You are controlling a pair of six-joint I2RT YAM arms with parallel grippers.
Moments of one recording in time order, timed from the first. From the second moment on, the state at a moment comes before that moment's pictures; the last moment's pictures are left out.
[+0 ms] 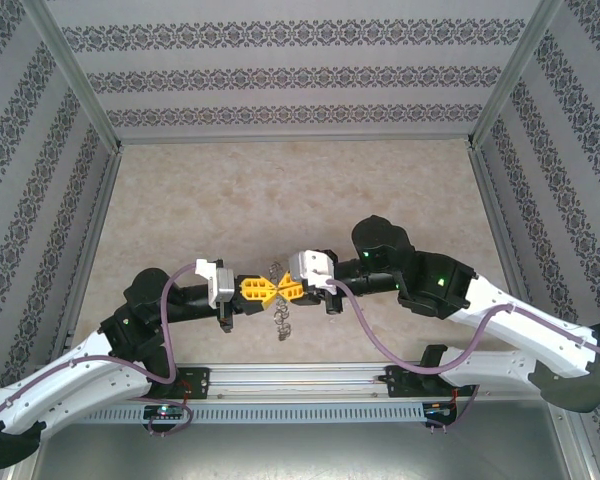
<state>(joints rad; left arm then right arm) -0.88 0.57 0.58 0.10 0.51 -0.03 1.07 1.04 1.17 -0.53 -0.46 -0.37</state>
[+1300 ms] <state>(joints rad) -0.88 0.60 0.72 -0.21 0.41 0.12 1.06 1.07 1.19 -0.60 -0.40 -0.37</state>
